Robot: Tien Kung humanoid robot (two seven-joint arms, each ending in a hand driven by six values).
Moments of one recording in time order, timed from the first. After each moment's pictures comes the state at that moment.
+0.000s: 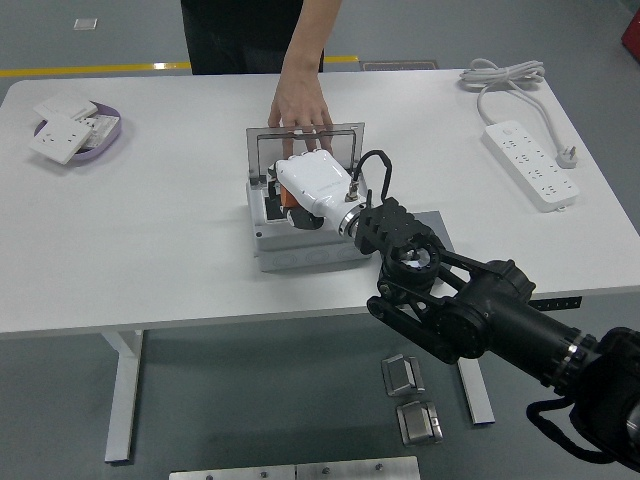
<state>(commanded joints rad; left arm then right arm) 0.02 0.09 -1.23 -0.18 1.32 0.01 0.11 0.78 0.00 0.59 0.96 -2.23 -0.18 -0.15</state>
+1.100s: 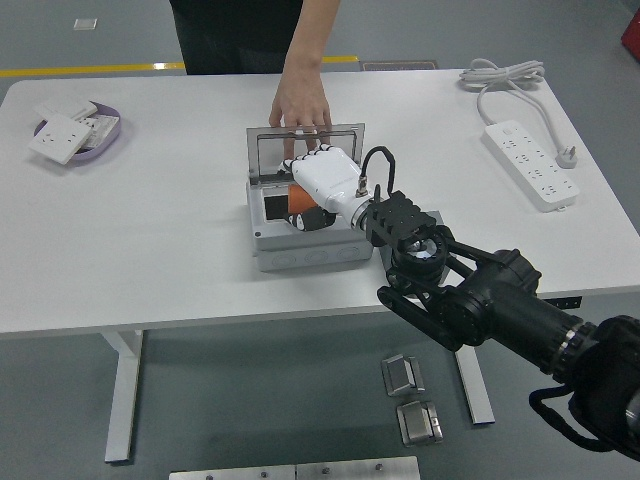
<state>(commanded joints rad) 0.01 0.09 -1.23 -0.18 1.33 0.01 0.11 0.81 0.00 0.56 0.86 -2.21 -0.19 -0.13</state>
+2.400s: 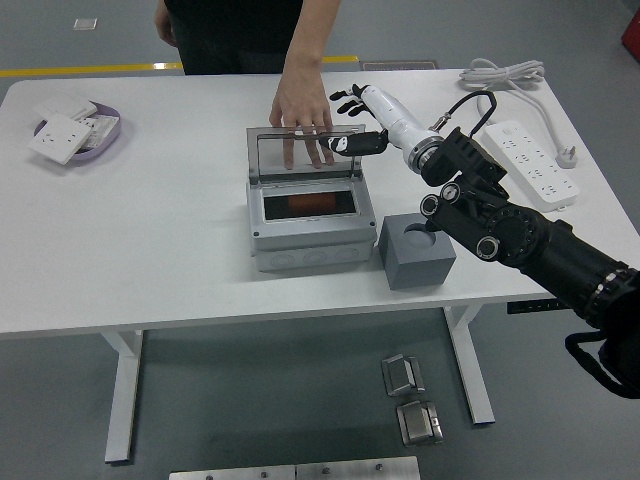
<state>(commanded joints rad) 0.00 0.10 -1.21 -0.18 1.33 0.01 0.11 0.96 -0.11 0.52 0.69 -1.35 -0.23 0.05</state>
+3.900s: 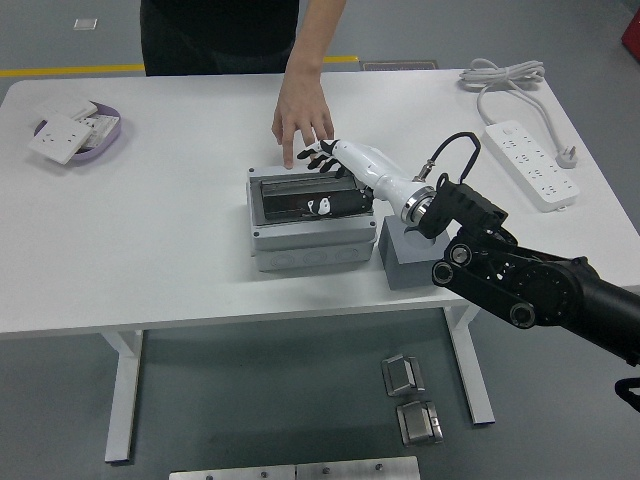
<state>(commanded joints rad) 0.01 0.09 -1.20 -0.18 1.31 0.00 0.10 0.80 -0.29 0.50 1.14 -1.51 -0.24 -0.03</state>
